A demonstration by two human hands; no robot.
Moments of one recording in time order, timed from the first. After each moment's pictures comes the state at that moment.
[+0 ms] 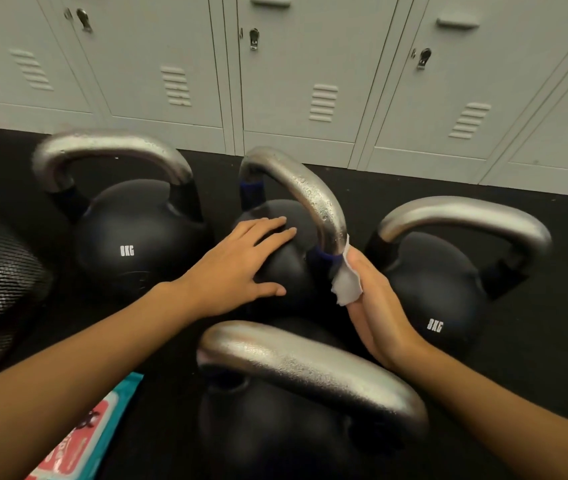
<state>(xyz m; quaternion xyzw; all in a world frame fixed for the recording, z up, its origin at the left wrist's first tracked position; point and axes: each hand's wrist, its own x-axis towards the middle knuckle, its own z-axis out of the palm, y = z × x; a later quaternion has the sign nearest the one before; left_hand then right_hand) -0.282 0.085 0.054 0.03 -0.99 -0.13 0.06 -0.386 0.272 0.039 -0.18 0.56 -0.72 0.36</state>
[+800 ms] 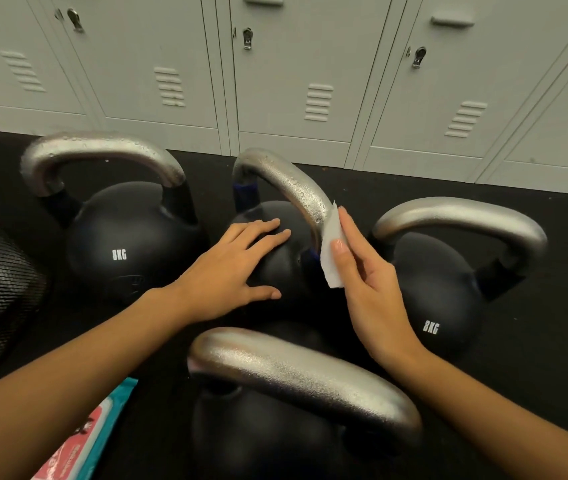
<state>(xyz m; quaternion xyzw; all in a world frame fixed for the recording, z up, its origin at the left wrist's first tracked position) -0.283 0.083 0.049 0.05 -0.99 -0.15 0.05 -0.378 0.272 0.062 -0.32 0.69 -0.63 0.17</state>
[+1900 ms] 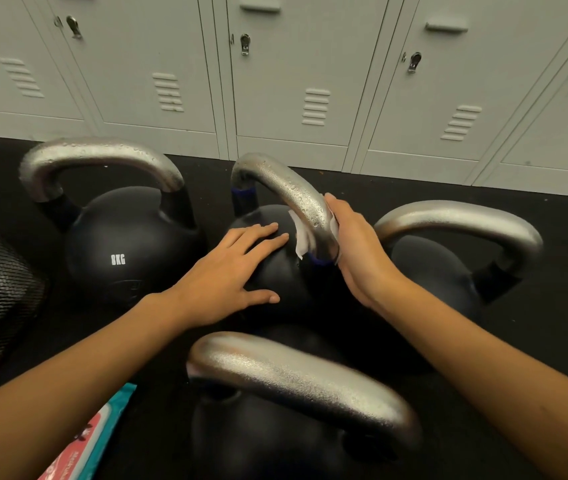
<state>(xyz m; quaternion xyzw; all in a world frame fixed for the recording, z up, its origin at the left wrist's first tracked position) -0.282 0.080 0.045 0.05 -0.99 -0.15 0.06 -0.416 0.223 0.085 -0.21 0.68 -0.63 0.32</state>
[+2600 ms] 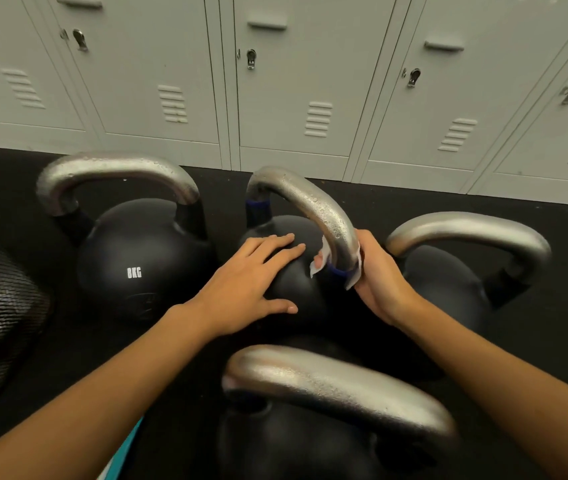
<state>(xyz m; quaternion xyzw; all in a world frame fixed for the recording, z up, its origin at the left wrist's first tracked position) -0.284 0.076 0.042 0.03 -0.98 -0.16 0.08 -0.419 0.232 0.065 -0.23 0.64 -0.64 0.35</state>
